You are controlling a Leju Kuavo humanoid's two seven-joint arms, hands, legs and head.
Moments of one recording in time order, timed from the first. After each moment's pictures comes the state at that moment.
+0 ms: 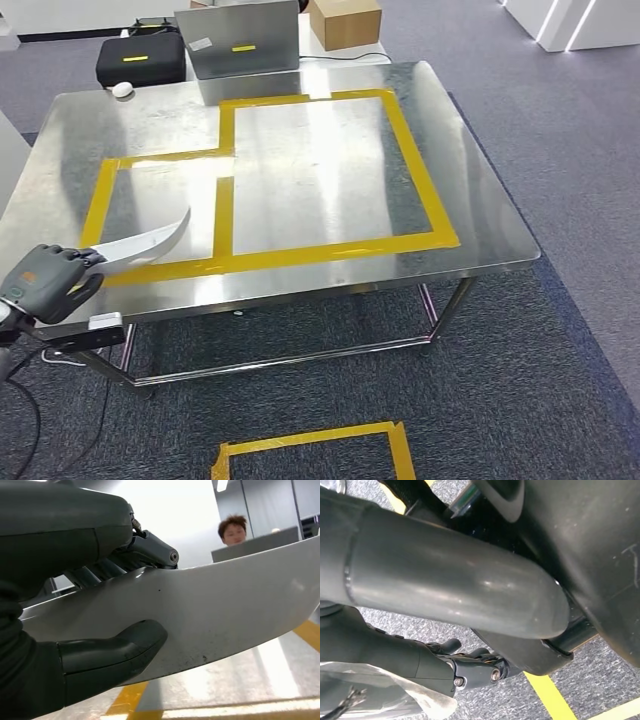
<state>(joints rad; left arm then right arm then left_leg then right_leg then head) -0.59 0.52 -0.54 -1.20 -1.06 0.07 -0.20 0.01 -0.12 1.23 -0.30 -0.35 -0.09 -0.11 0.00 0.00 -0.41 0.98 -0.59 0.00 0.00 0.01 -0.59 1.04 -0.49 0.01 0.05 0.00</state>
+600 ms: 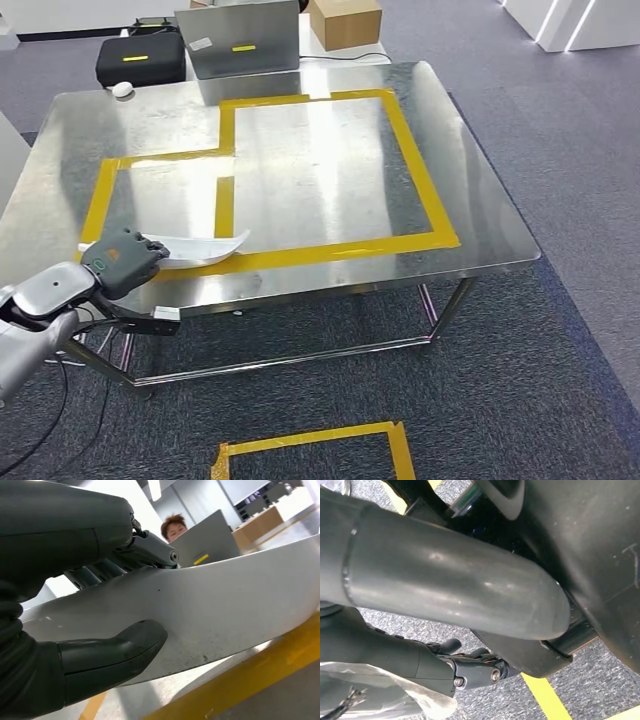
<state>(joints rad) -0.88 0.33 -0.90 -0.85 -1.21 0.08 -0.20 -0.01 -0.12 1.26 -0.27 -0.39 -0.04 -0.11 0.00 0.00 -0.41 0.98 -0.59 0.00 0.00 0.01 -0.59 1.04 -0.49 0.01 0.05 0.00</state>
